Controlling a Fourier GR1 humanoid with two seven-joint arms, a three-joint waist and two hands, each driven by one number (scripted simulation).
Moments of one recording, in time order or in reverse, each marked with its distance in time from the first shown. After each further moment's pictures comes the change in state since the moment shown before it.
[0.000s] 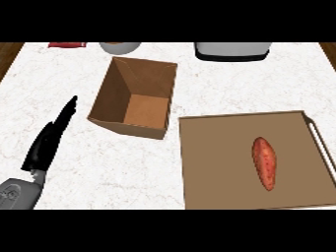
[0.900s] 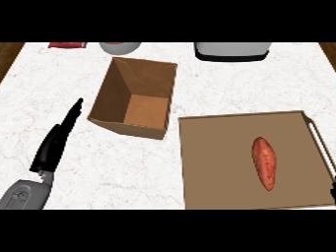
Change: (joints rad) left arm 0.013 -0.096 0.071 0.020 -0.108 -0.044 -0.010; right arm -0.242 0.038 0.065 -0.003 0.197 -0.006 0.350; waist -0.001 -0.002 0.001
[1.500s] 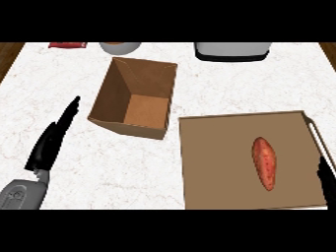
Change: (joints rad) left arm 0.004 -0.025 0.069 -0.030 -0.051 -0.068 0.021; right arm -0.150 0.043 -0.001 0.089 0.121 -0.026 0.049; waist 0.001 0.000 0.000
